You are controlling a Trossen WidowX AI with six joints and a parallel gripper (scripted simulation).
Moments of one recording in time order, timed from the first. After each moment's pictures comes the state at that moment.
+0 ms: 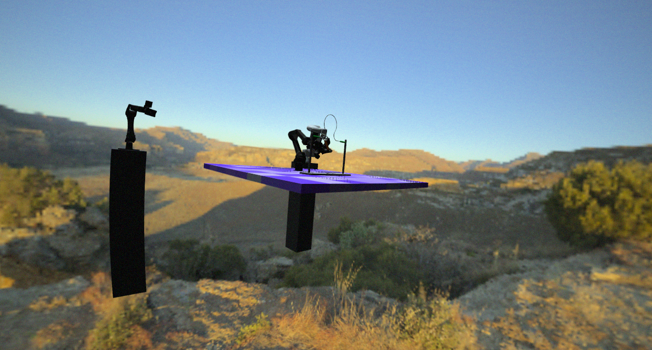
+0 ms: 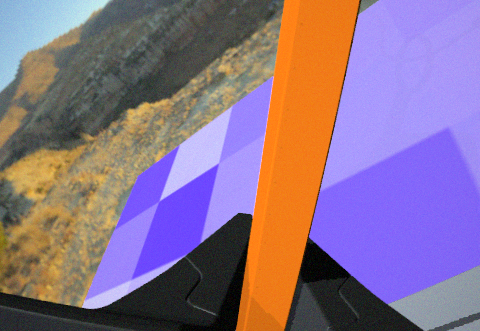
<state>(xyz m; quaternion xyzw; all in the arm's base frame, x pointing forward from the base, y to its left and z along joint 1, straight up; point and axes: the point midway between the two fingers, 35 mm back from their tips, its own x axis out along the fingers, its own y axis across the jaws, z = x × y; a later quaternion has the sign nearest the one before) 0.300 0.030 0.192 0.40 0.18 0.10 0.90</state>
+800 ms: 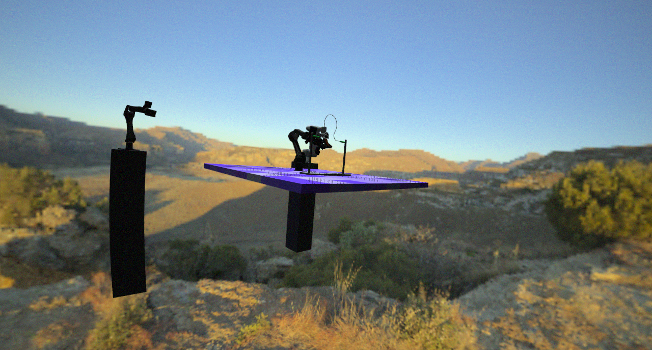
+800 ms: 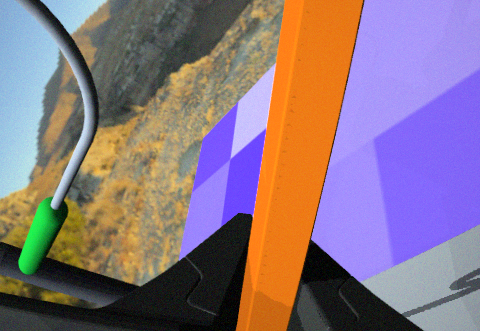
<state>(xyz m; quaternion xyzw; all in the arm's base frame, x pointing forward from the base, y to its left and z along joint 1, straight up) 0.278 0.043 0.227 0.48 0.24 0.14 0.83</state>
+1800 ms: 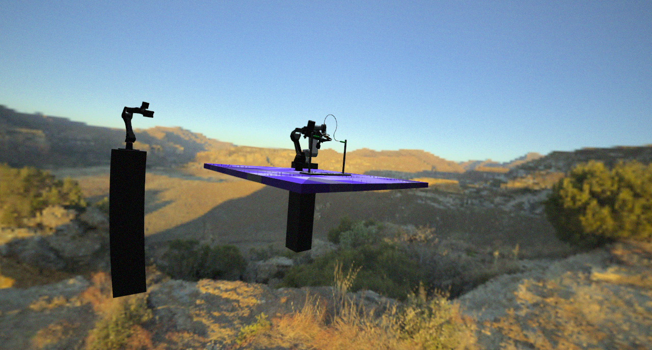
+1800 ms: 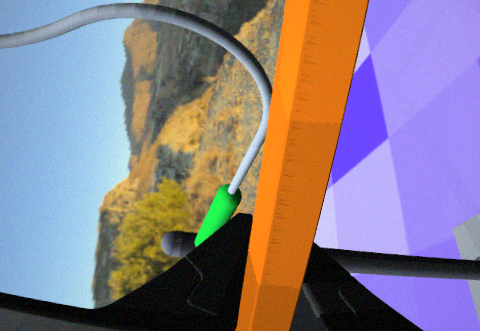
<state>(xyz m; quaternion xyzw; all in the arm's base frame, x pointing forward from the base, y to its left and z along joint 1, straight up) 0.261 0.050 0.279 0.59 0.29 0.20 0.73</state>
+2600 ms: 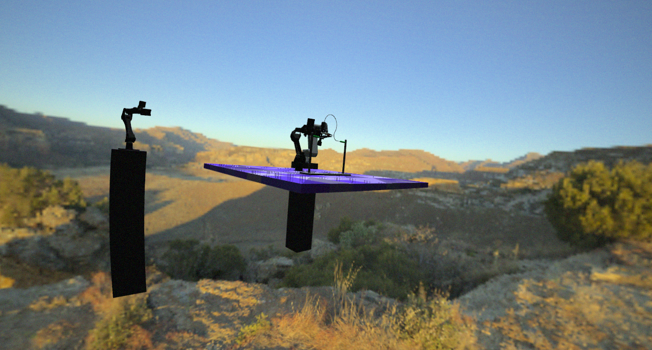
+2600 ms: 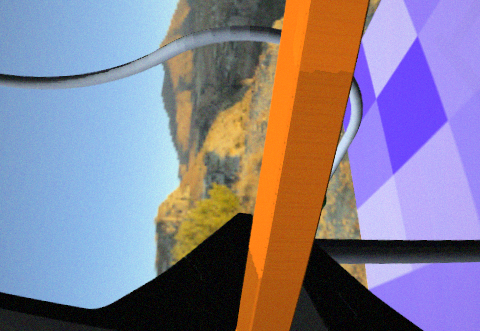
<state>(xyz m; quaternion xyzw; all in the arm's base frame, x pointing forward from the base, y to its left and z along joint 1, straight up) 0.260 0.052 0.307 0.65 0.28 0.21 0.67</state>
